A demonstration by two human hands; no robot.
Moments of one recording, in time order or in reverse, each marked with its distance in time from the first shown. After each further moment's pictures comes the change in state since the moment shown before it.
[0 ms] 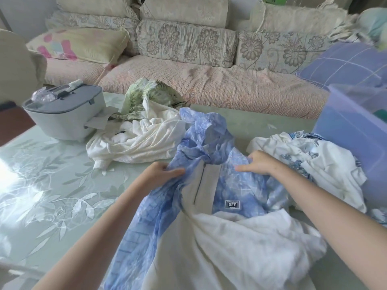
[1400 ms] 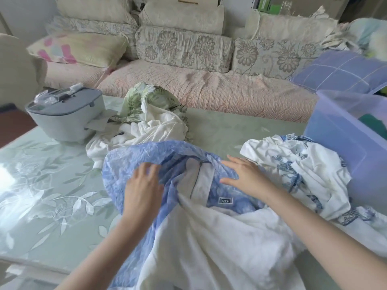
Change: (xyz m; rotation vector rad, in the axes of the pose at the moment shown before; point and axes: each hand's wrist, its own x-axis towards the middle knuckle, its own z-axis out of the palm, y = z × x) left_hand -0.071 -0.010 0.021 0.624 0.604 0.370; right_hand -0.054 -0.011 0.027 -0.152 0.167 -0.362
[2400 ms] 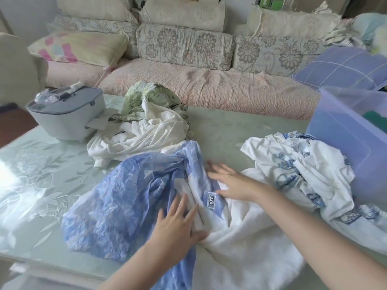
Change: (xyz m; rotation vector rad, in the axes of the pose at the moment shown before) left_hand -0.059 0.050 -0.002 0.076 -0.744 0.149; right_hand 0.011 -0.006 0.026 -0.084 -0.276 -0.226
